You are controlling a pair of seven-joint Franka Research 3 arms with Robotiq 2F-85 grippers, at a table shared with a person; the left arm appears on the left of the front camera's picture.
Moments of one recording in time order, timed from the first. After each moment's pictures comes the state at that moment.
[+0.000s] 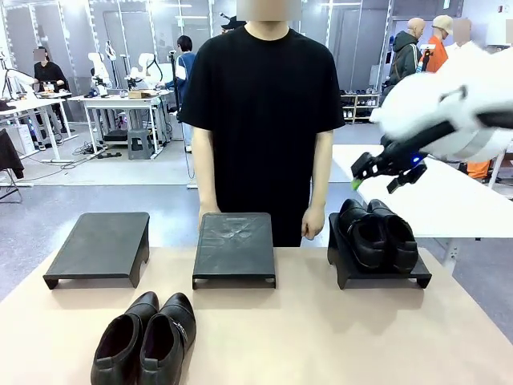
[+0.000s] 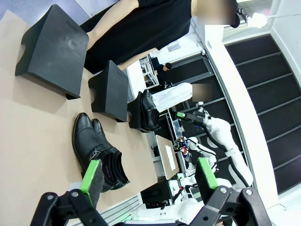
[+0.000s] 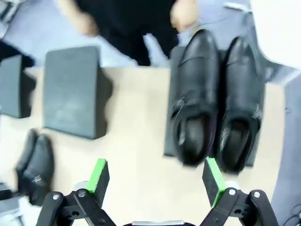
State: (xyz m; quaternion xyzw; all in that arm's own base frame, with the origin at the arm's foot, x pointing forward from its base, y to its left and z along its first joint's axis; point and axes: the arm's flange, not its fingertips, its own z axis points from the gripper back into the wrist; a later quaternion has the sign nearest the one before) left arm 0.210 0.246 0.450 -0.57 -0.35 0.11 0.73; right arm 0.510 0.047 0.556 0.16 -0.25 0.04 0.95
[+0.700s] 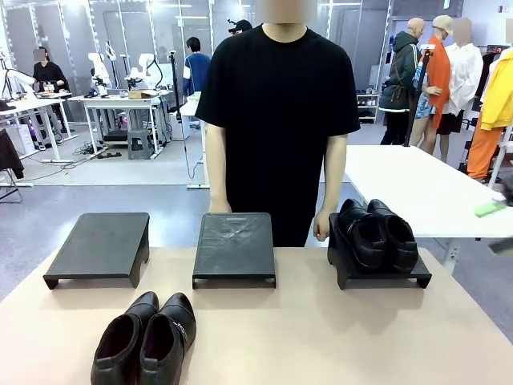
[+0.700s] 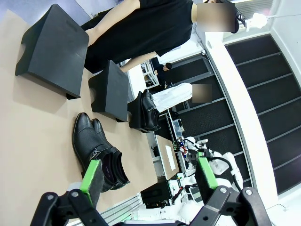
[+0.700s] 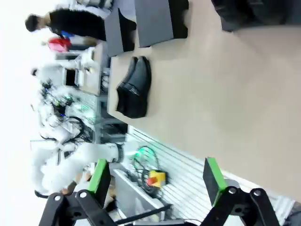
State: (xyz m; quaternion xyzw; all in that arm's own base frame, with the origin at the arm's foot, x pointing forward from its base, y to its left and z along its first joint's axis) left arm 0.210 0.246 0.450 -0.57 -0.35 0.11 0.73; right arm 0.298 -0.134 0.513 0.49 -0.12 -0.02 0.87
